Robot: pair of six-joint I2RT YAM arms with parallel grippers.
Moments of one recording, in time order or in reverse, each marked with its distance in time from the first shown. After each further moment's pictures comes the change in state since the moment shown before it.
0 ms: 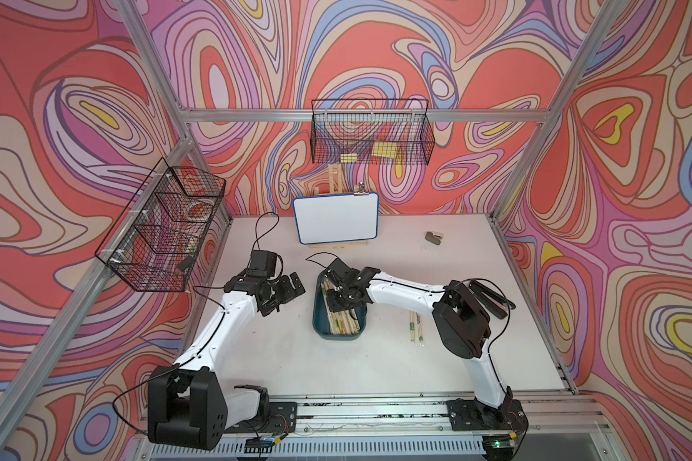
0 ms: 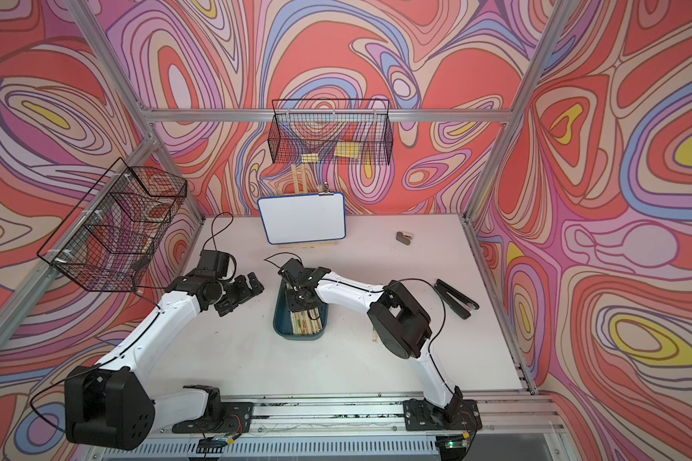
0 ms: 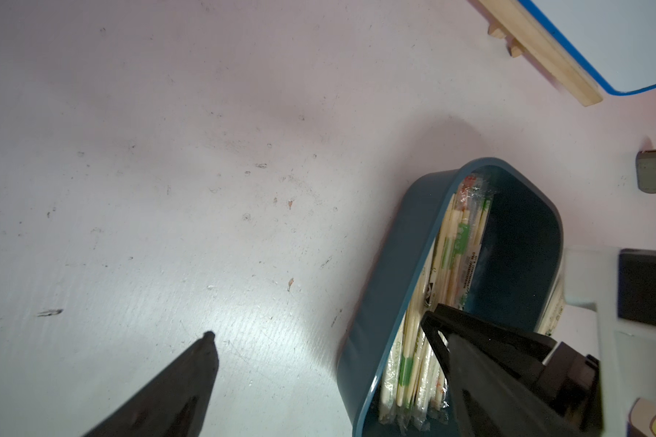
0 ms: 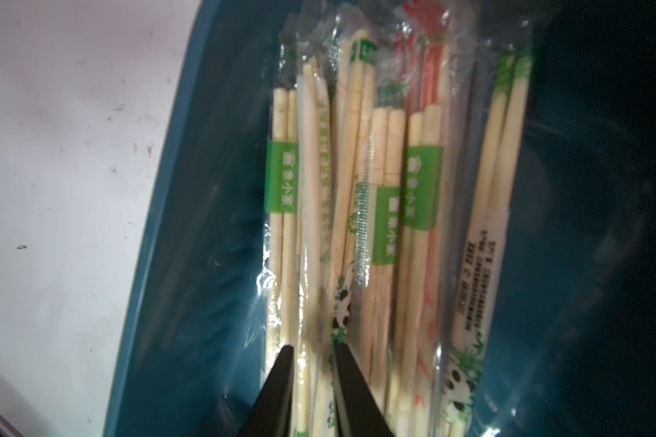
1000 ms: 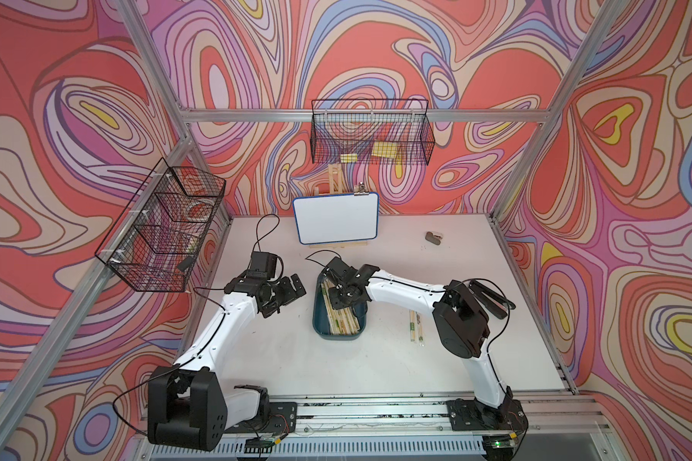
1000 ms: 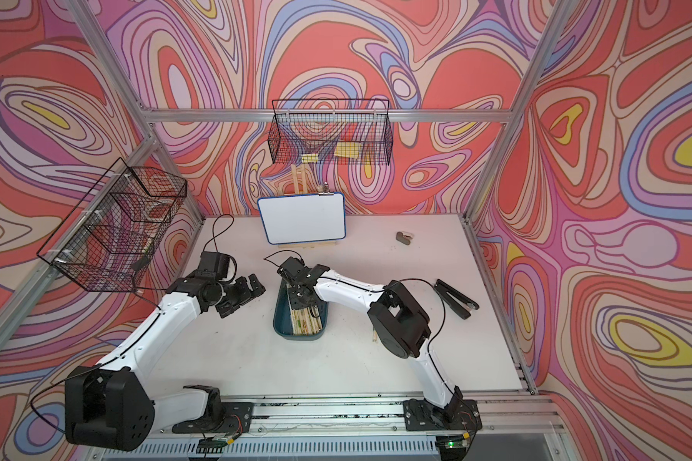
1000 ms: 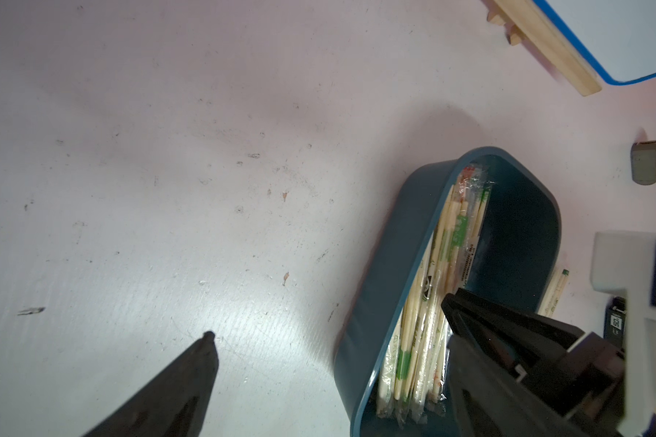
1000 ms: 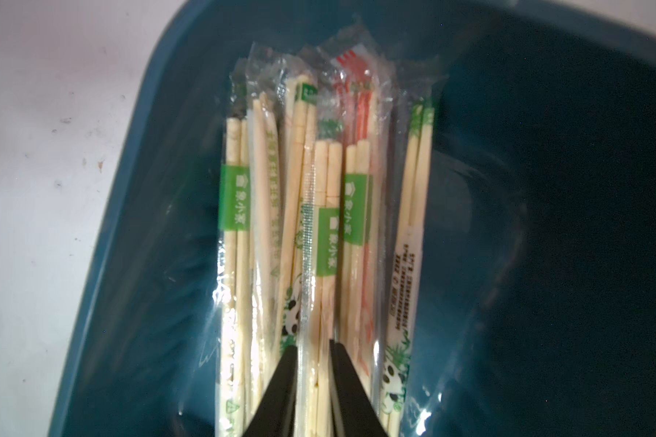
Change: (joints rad) left arm 0.000 -0.004 -0.017 0.009 0.026 -0.001; right arm 0.000 0.015 0.046 -0.074 0.118 -0.051
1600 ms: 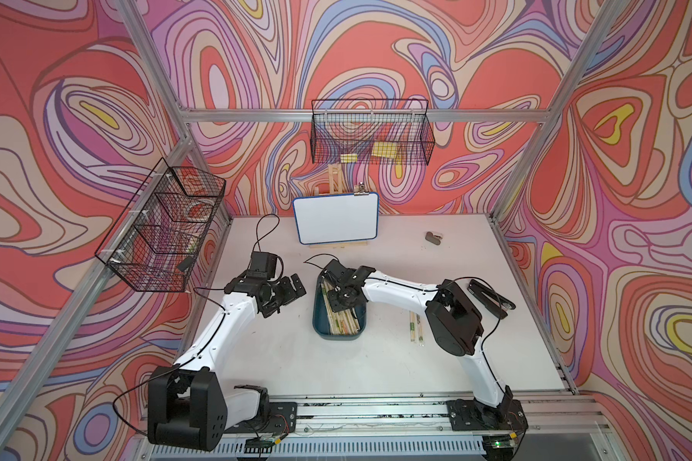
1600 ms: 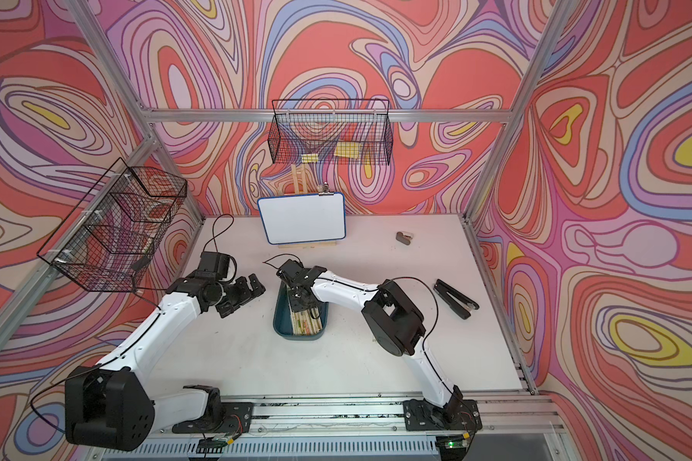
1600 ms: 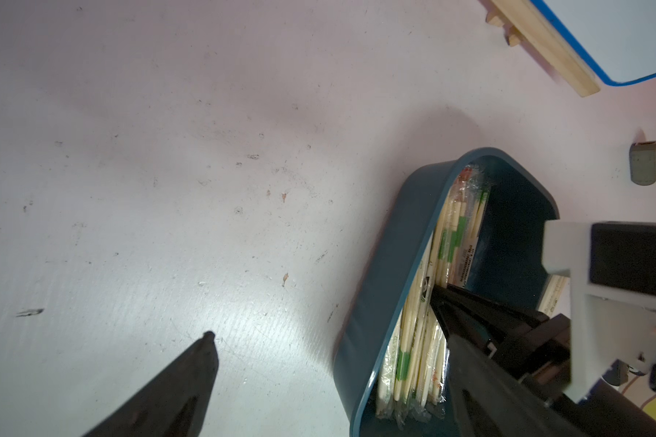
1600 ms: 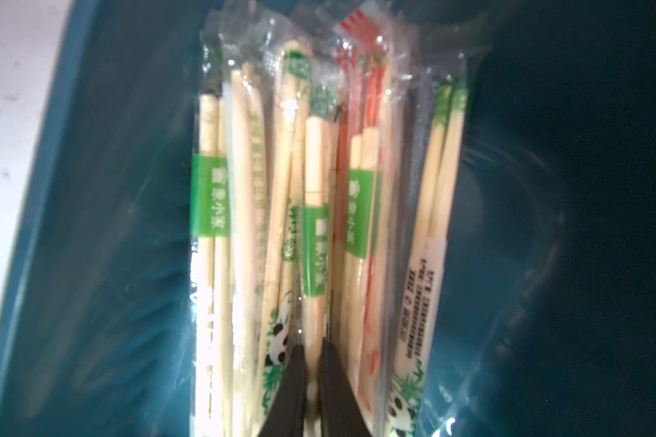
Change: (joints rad) left arm 0.000 0.000 0.000 0.003 0.000 0.000; right arm 0.000 0.046 0.024 -0.011 -0.003 -0.015
